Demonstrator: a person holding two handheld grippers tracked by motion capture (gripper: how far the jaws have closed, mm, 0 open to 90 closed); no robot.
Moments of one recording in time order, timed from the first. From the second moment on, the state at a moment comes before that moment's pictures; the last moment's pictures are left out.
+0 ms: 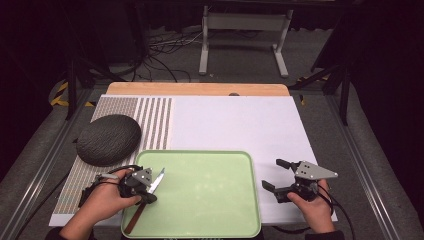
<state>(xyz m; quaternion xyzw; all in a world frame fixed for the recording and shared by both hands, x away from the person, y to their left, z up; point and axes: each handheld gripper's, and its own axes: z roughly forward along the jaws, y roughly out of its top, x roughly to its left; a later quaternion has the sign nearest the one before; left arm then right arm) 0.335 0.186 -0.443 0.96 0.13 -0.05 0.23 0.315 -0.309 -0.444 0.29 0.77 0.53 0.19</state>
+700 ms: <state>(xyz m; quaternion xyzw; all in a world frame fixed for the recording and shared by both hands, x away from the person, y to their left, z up) 0.335 0.194 -0.443 0.96 0.14 -0.05 0.22 0.315 -0.309 -0.444 0.29 0.78 0.53 0.19</state>
